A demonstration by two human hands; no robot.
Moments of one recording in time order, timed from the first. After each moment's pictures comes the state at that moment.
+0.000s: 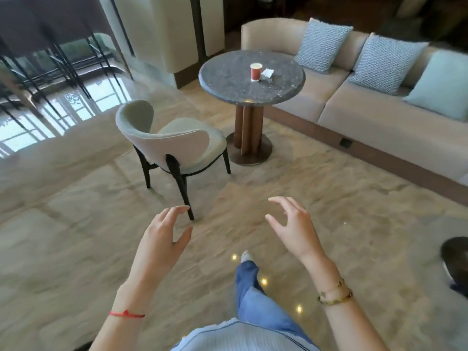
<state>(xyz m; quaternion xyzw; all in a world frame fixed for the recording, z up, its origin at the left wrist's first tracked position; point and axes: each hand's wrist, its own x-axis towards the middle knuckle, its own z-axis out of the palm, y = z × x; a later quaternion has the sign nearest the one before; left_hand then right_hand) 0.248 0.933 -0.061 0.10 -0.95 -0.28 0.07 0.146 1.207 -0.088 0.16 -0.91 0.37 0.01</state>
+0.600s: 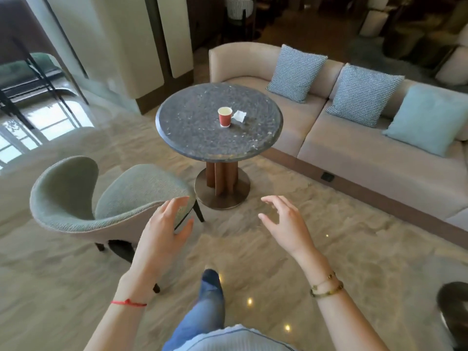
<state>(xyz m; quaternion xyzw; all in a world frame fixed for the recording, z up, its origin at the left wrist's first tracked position) -0.192 0.936 -0.051 0.03 -0.94 -0.31 0.09 -0.257 1.211 -0.066 0.13 -0.93 0.35 0.03</state>
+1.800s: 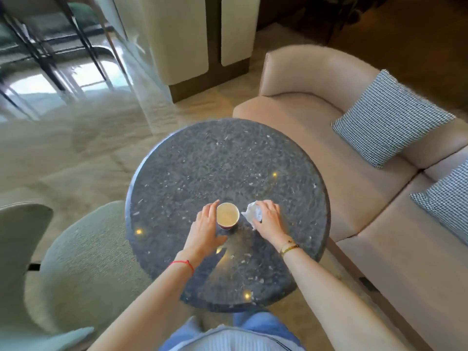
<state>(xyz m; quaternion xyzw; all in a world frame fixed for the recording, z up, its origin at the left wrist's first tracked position) -0.858 0.953 -0.171 0.18 -0.93 -0.31 -0.06 -0.988 1.116 -0.202 0.22 -0.95 0.17 -0.16</state>
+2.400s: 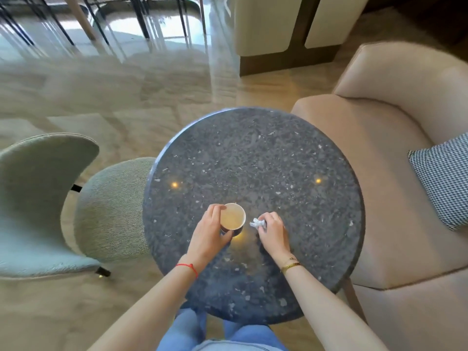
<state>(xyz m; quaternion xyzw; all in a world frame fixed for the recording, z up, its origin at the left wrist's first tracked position) -0.879 0.980 -0.200 0.36 -0.87 -0.34 0.07 -1.033 1.097 -0.246 0.35 -0.89 0.19 -0.22</state>
